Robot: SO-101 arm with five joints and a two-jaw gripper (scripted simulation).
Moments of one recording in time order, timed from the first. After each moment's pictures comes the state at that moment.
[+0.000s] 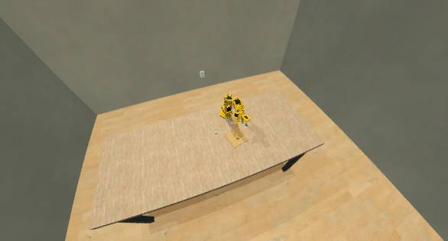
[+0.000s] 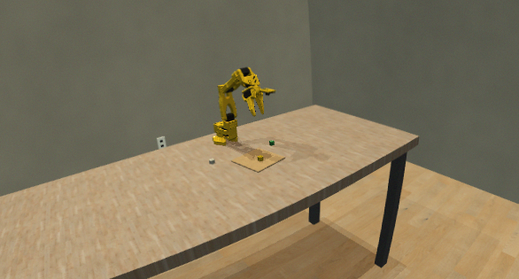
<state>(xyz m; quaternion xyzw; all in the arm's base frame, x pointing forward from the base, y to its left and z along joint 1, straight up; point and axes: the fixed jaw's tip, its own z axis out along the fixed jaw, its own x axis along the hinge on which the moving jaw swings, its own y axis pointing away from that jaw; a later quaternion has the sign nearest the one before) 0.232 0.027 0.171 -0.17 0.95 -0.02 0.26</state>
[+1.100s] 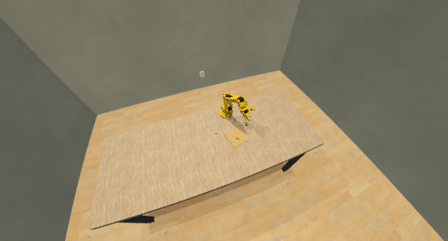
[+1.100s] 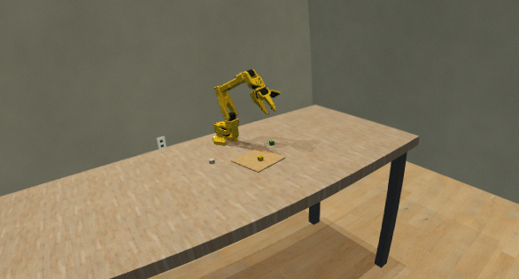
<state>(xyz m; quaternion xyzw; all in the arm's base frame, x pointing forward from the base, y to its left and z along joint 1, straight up) 0.192 0.078 0.149 -0.73 0.64 -0.11 0.21</state>
